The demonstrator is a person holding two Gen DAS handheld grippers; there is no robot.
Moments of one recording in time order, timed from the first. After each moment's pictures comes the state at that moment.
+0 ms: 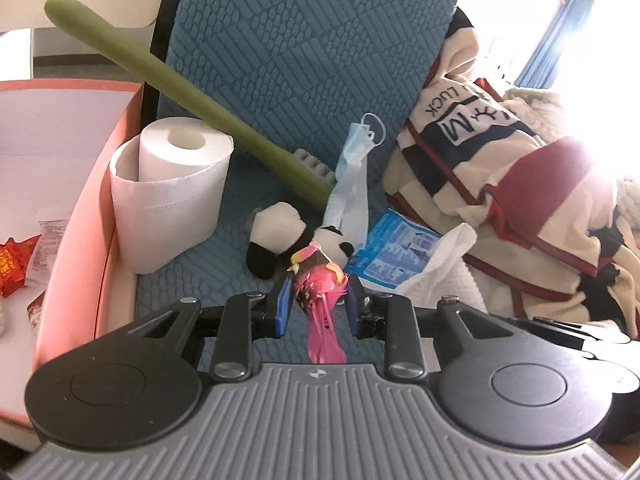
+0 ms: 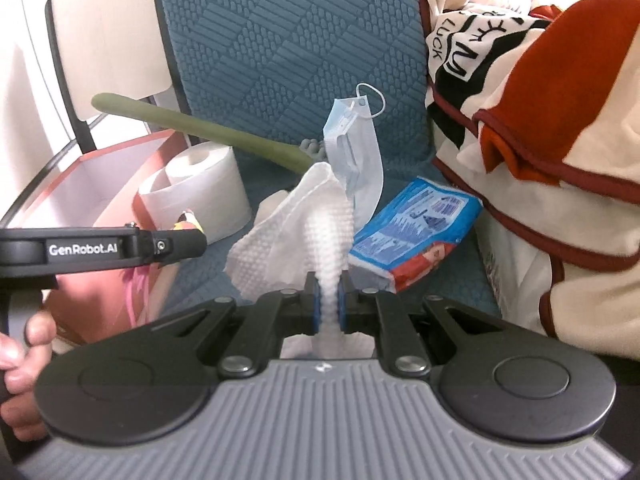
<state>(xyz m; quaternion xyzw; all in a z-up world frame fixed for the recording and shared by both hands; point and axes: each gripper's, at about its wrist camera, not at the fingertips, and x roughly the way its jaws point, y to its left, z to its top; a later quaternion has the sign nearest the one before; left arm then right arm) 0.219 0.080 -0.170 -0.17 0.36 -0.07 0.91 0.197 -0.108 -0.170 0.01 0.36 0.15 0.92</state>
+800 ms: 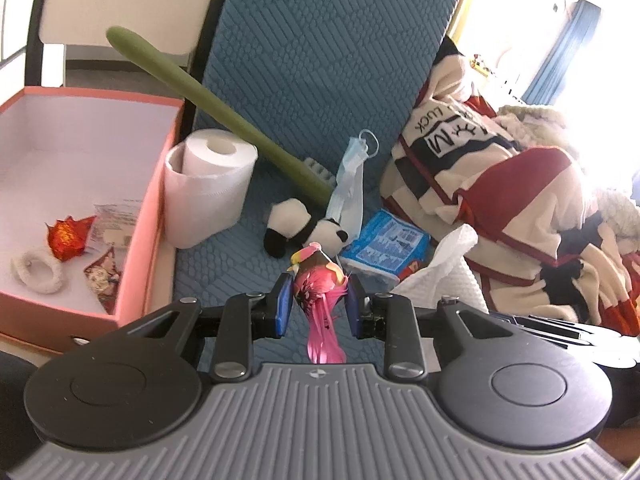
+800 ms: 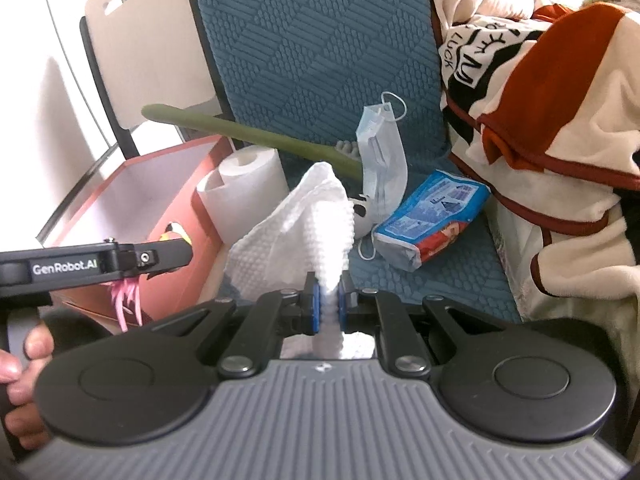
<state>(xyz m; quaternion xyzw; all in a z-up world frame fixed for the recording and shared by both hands) 0.133 0.083 -0.121 -0.18 0.35 -0.04 0.92 0.143 -0.111 -0.133 0.03 0.36 0.18 0.91</state>
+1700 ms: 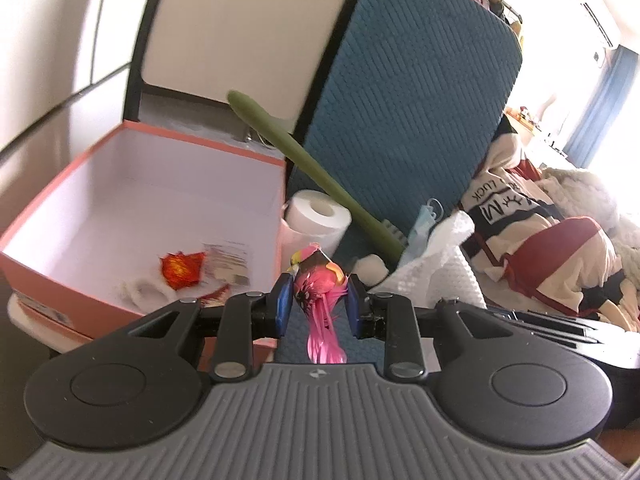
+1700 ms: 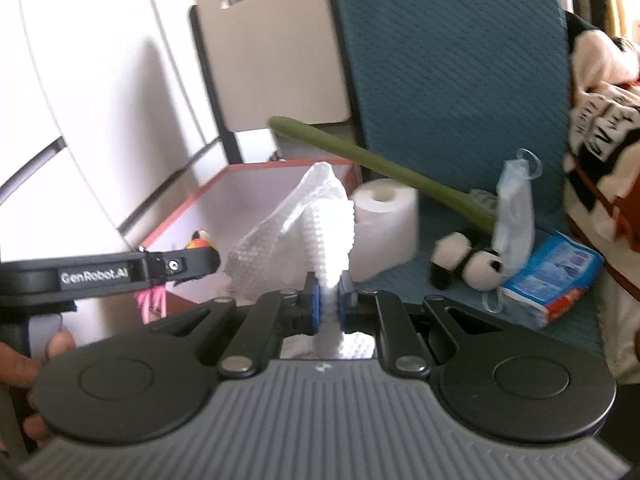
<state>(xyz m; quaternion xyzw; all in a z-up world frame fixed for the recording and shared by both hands) 0.072 0.170 -0.070 -0.20 0.30 0.05 0.93 0.127 -0.008 -0.088 0.01 0.33 0.30 0.90</state>
